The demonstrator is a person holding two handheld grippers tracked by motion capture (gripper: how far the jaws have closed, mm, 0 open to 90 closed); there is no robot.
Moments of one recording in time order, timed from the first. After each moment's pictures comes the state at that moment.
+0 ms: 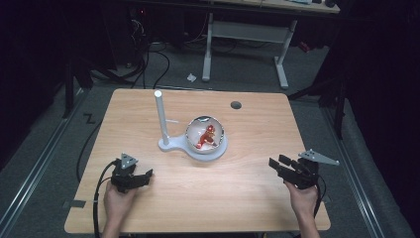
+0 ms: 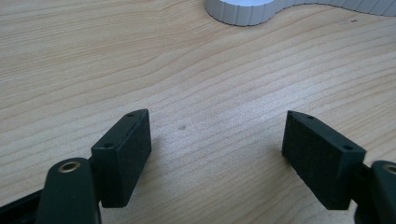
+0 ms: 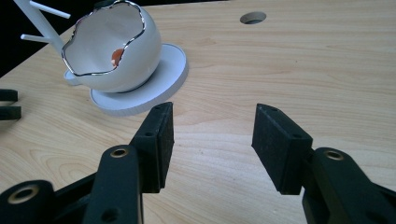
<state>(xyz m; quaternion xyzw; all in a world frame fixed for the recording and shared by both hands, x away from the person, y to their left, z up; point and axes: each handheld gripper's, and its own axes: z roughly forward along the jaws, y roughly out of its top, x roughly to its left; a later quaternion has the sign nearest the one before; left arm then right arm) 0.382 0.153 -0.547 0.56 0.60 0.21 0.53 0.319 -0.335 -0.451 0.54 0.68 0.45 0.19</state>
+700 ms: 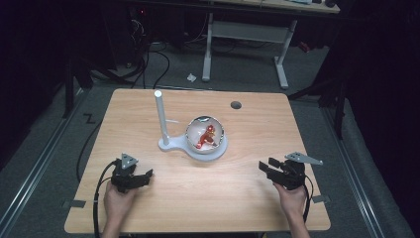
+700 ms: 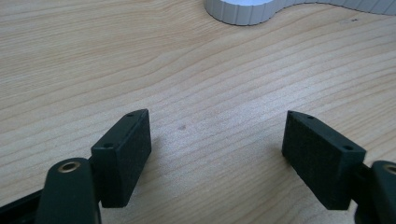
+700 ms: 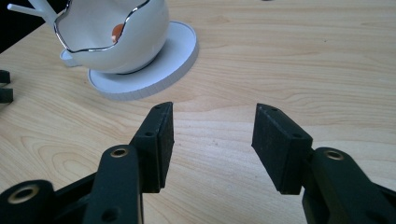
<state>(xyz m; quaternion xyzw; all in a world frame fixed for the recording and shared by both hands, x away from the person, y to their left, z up) 0.382 0.153 -0.548 0.56 0.59 0.21 0.53 0.330 -0.313 -0.475 0.53 0.70 0.44 0.17</state>
